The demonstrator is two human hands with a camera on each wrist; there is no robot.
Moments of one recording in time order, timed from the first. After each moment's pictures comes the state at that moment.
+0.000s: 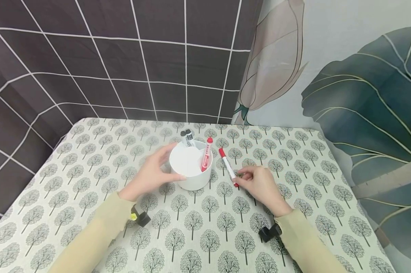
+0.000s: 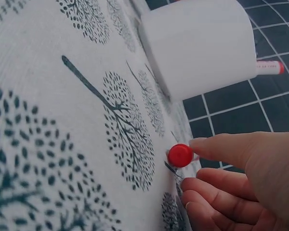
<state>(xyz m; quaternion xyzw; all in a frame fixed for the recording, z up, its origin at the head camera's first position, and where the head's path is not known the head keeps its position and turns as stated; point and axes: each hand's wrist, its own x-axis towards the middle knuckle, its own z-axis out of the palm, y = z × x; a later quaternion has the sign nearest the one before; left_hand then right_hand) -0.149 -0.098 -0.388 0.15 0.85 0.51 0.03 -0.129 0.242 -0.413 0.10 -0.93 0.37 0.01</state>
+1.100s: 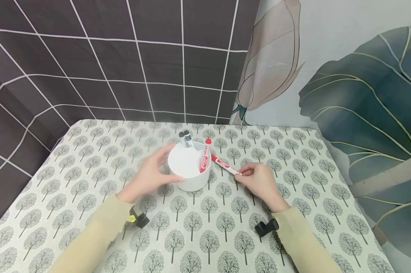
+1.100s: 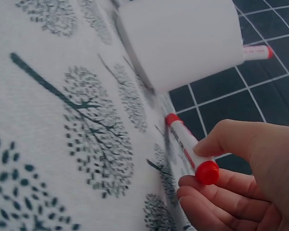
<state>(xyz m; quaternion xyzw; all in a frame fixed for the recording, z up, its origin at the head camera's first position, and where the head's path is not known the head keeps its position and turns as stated) -0.150 -0.098 -0.388 0.15 0.85 0.51 0.04 -0.137 0.245 -0.411 0.03 -0.92 0.38 0.00</state>
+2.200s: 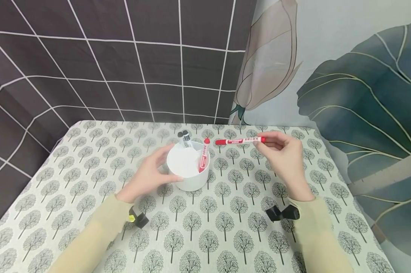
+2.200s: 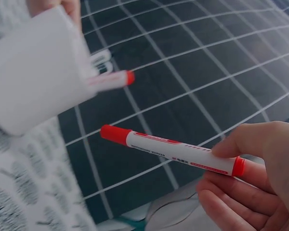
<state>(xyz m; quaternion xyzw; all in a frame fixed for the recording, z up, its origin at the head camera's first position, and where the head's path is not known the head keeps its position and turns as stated) -0.150 -0.098 -0.389 0.15 0.85 0.51 0.04 -0.136 0.263 -0.322 -0.01 -0.84 0.52 0.17</state>
